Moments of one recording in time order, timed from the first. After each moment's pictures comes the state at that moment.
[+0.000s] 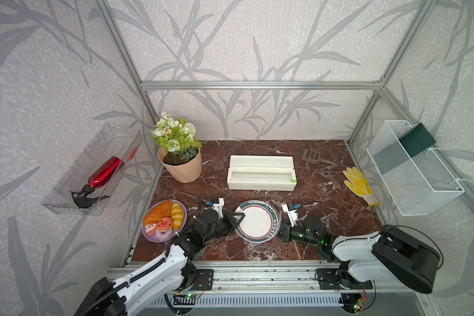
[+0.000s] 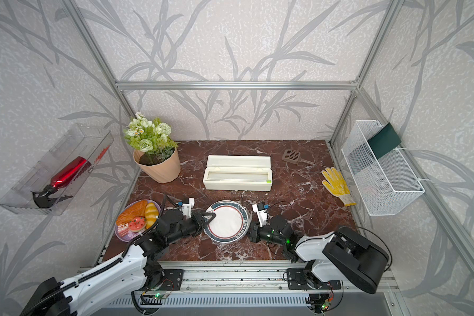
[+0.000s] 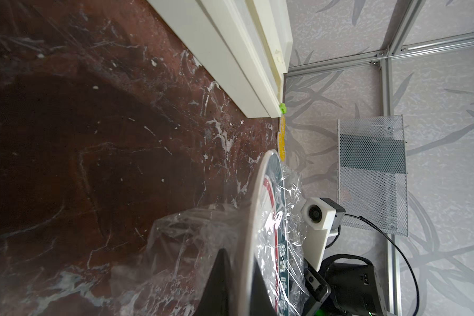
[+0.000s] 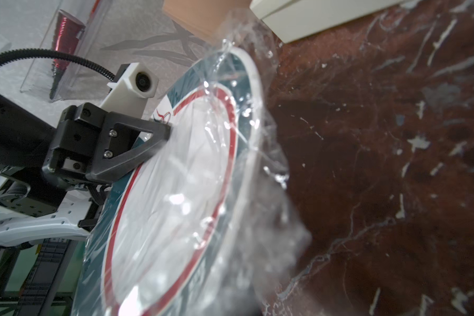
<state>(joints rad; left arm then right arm) -0.66 0.82 0.22 0.17 0.19 -1.31 0.83 1.40 0.13 0.92 -0.36 0.87</state>
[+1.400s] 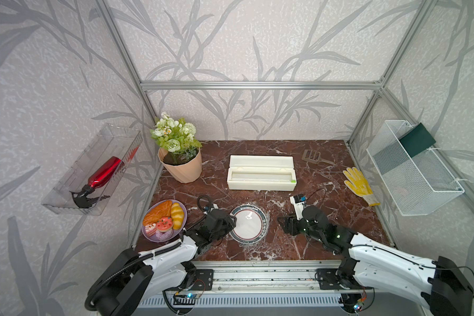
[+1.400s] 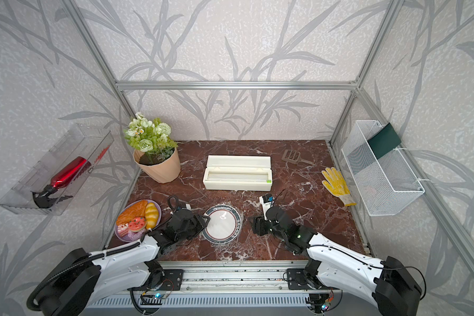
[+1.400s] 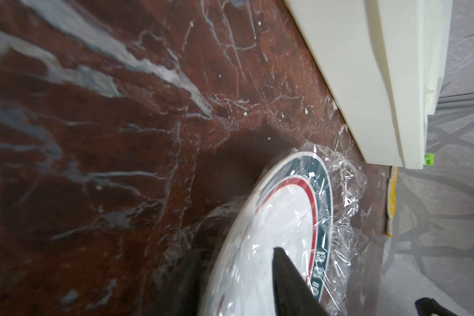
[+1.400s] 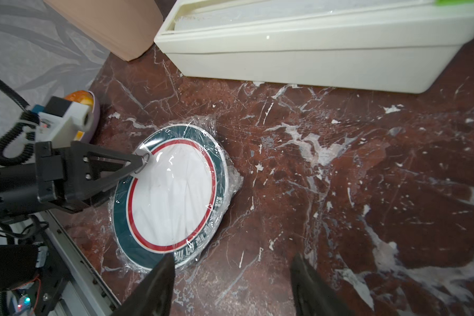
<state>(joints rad) -0.63 1.01 0.23 0.05 -0.05 -1.20 0.85 0.95 0.45 -0.16 0.06 0.56</state>
